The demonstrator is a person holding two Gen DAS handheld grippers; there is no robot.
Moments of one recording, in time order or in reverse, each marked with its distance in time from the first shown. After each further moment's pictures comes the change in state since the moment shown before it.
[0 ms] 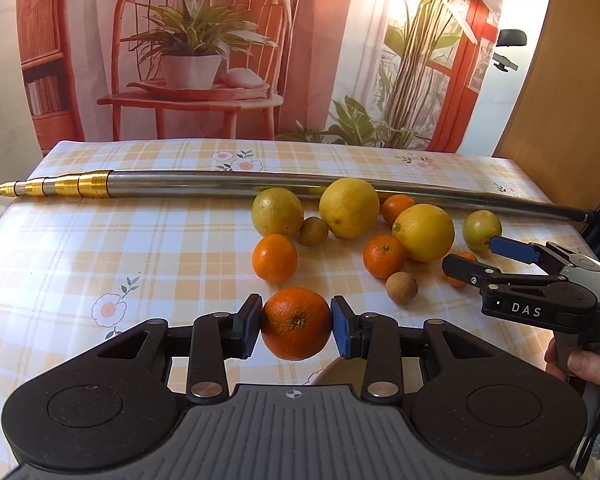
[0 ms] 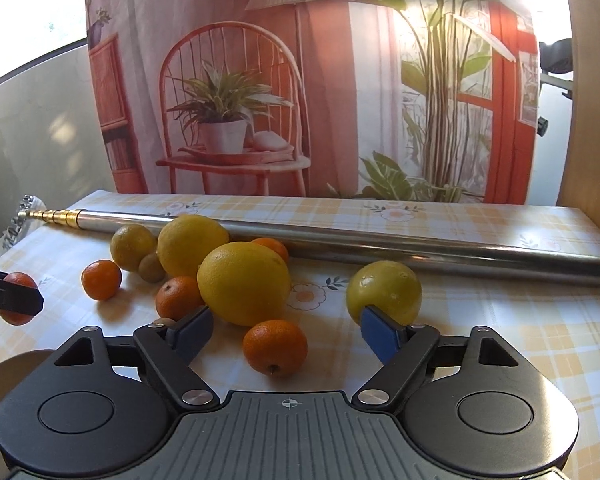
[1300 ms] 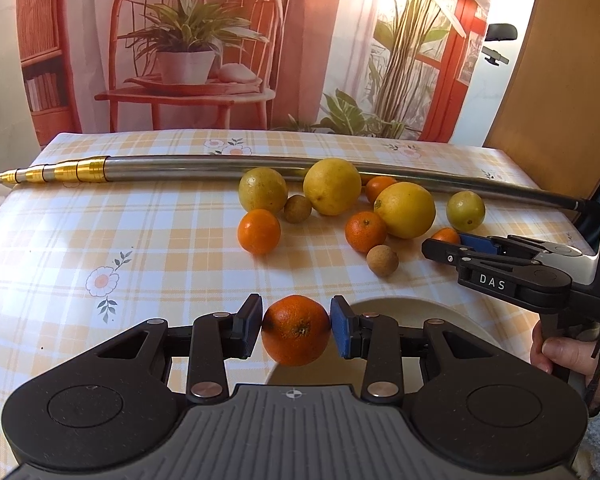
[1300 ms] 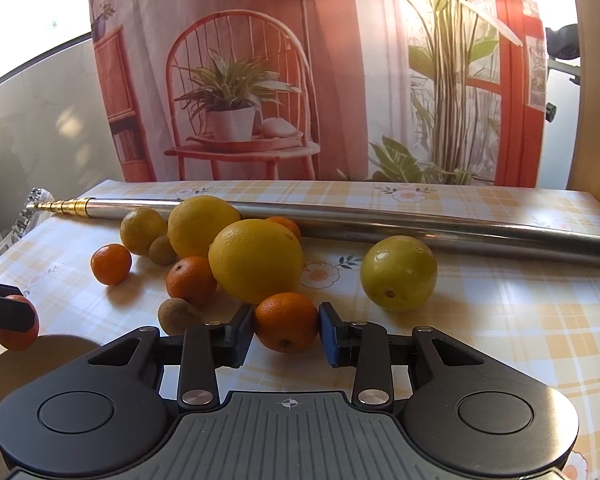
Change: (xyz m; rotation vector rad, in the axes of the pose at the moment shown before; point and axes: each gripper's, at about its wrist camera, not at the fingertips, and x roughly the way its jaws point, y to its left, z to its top) left arm -0.015 -0.010 -0.019 0.010 -0.004 -0.012; right arm 0.000 0.001 -0.006 -0.001 0.027 0.027
